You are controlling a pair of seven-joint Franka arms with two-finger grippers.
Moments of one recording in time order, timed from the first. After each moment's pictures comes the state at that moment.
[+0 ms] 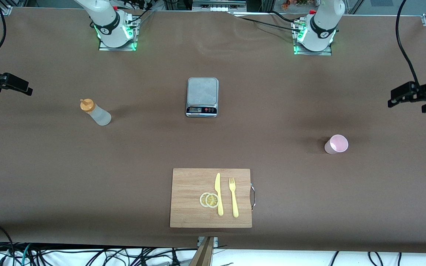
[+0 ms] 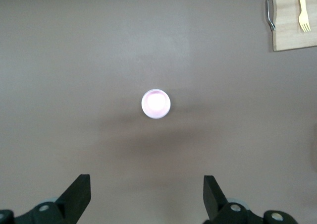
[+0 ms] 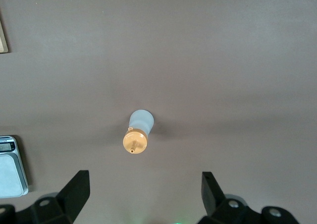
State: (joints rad) left arm 0.11 0.14 -0.10 -1.39 0.01 1.46 0.13; right arm 0.09 0.04 -0.18 -1.60 0.01 1.55 0.01
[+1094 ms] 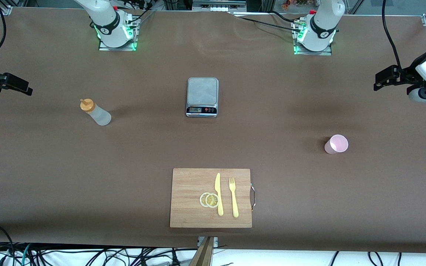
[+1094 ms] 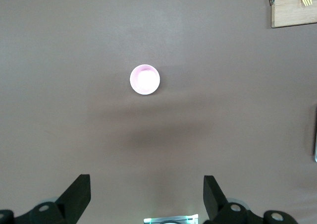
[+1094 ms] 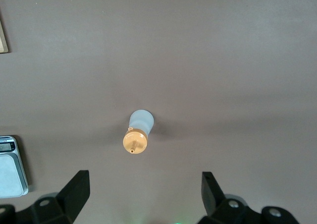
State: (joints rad) left arm 0.00 0.05 -0.02 -1.52 0.00 1.45 0.08; right arm 0.09 0.04 -0.18 -1.60 0.01 1.55 0.01
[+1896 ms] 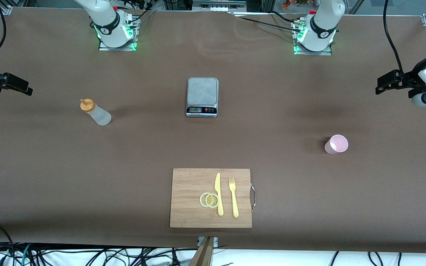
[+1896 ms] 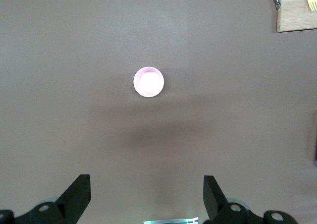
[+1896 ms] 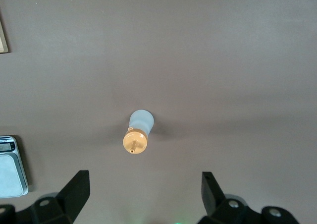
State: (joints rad) left arm 0.02 0.09 -0.01 -1.51 0.00 1.46 0.08; right arm 0.09 0.04 -0.18 -1.60 0.01 1.55 0.01
